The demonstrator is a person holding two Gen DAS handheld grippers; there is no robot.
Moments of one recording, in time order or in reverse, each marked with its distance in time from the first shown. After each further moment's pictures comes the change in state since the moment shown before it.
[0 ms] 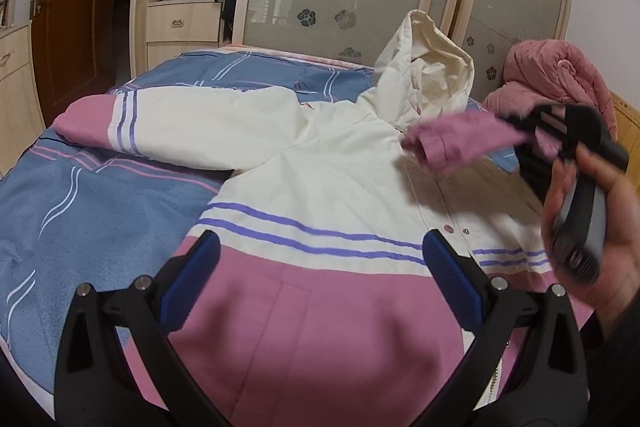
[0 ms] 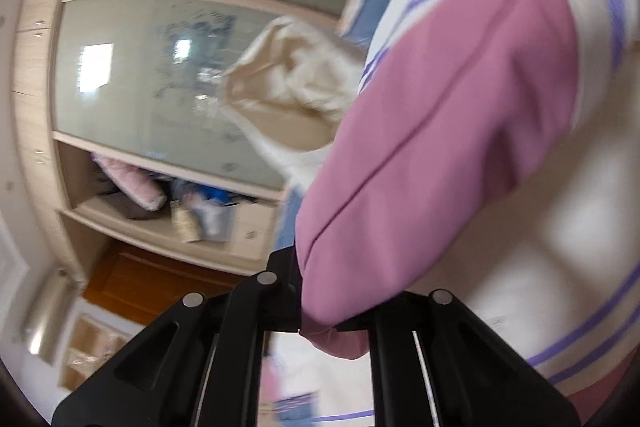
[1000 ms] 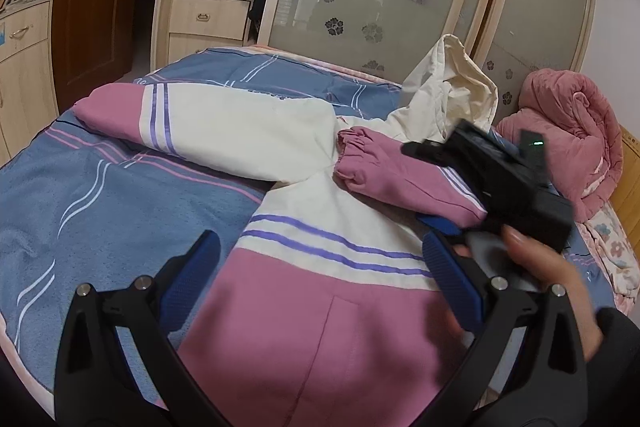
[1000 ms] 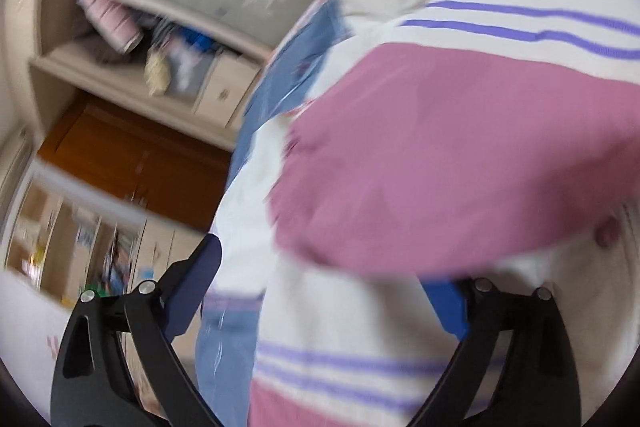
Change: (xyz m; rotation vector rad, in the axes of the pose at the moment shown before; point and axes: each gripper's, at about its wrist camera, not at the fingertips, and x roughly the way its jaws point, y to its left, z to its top) left arm -0.009 0.041 0.010 -0.088 -0.020 0.018; right arm 0.086 0.005 -0.127 -0.387 0.430 -0.178
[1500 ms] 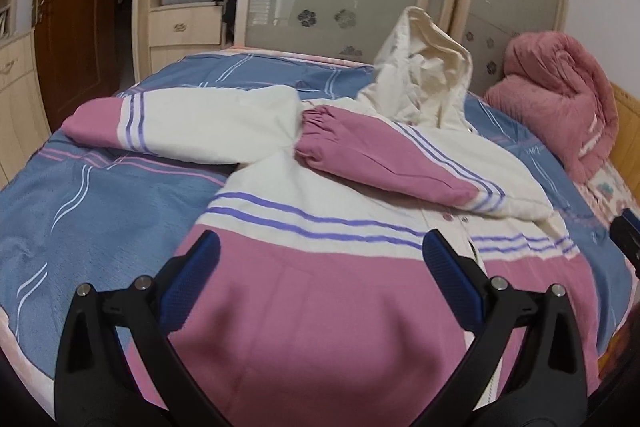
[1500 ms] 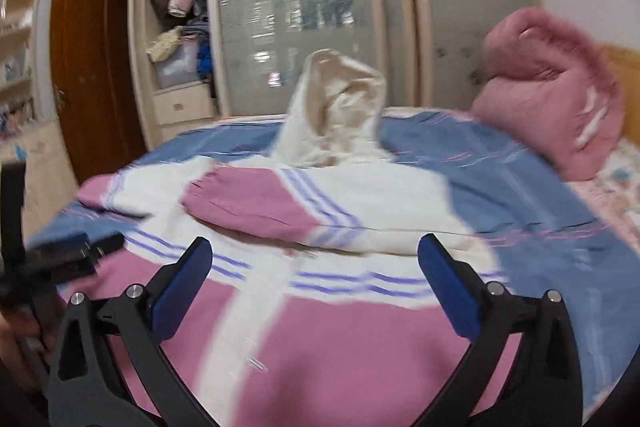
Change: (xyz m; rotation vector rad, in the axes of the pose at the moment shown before) left arm -0.008 -0.053 -0.026 0.136 0.021 0.007; right arm -0.252 0.002 -0.113 -0.664 -0.457 -0.557
